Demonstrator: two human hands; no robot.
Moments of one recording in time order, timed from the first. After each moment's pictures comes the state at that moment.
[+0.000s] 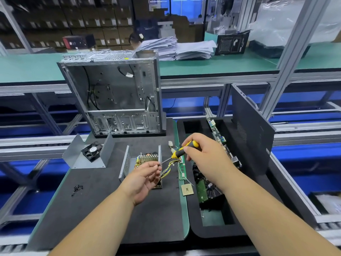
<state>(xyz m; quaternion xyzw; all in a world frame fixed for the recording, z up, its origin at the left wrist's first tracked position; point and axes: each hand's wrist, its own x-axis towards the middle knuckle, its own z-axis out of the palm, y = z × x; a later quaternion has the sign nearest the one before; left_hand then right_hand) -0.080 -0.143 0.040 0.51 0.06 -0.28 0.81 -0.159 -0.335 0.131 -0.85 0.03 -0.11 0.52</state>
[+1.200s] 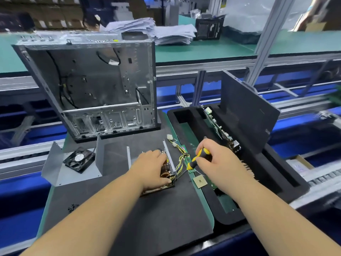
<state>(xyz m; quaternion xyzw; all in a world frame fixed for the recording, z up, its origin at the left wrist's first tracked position) 0.023 -0.114 0.006 0.87 -0.49 -0.02 -0.01 -0.152 -0.264 0.103 -0.90 0.18 -0.10 0.39</state>
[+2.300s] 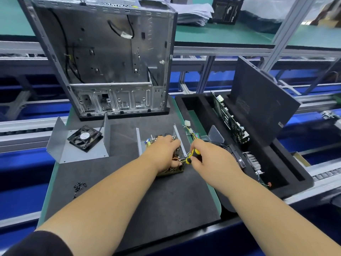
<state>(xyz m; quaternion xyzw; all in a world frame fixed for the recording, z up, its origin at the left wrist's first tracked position) 0.027 -0.119 -0.017 0.87 -0.47 -0.09 0.11 -0.126 -0.227 0.063 -0.98 0.14 -0.06 0.15</state>
